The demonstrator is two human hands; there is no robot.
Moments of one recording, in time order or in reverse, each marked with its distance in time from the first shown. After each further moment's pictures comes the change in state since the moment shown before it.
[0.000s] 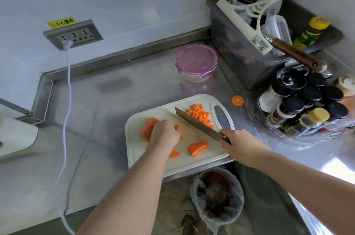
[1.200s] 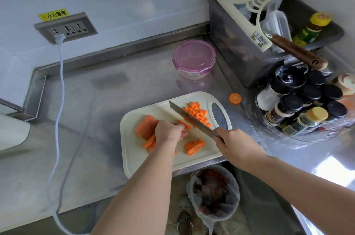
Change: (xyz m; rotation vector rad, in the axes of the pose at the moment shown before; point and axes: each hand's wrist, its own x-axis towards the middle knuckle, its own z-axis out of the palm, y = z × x) left_hand 0.000 0.015 0.026 -0.707 -0.061 -0.201; right_hand -0.005 -0.004 0.005 -0.063 0.058 -0.076
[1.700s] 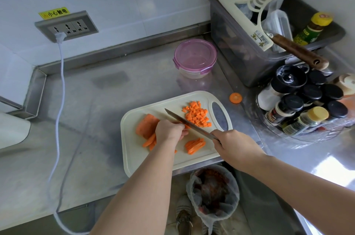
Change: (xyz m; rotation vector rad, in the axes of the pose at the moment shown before) left_hand 0.005 -0.004 0.000 -0.028 0.010 -0.001; right_hand 0.003 -0.001 0.005 -0.179 -0.006 -0.069
